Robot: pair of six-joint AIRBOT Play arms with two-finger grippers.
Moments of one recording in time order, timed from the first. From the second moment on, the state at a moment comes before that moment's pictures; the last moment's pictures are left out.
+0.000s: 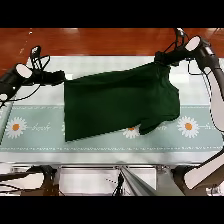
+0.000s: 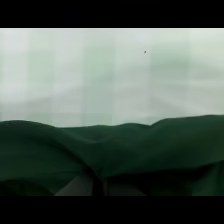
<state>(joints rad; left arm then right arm) 0.03 -1.46 1.14 1.12 -0.70 -1.43 -0.01 -1.87 1.81 -1.19 1.01 1.51</state>
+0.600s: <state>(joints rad) 0.03 -1.47 1.15 1.13 -1.00 -1.42 -0.02 -1.88 1.84 -1.30 1.37 1.50</state>
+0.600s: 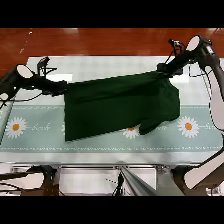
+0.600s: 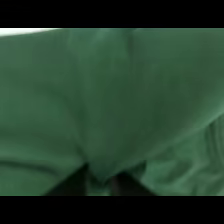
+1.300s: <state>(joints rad) 0.24 -1.18 0.72 1.15 -1.35 -1.33 -0.35 -1.57 1.46 -1.32 1.51 1.40</state>
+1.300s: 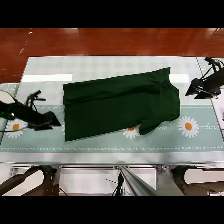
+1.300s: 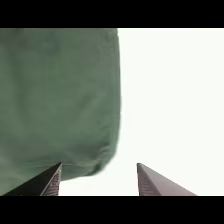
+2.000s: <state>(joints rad) 0.11 -1.29 0.55 0.84 -1.13 -1.23 -0.40 -1.49 1.36 -1.20 1.44 1.36</state>
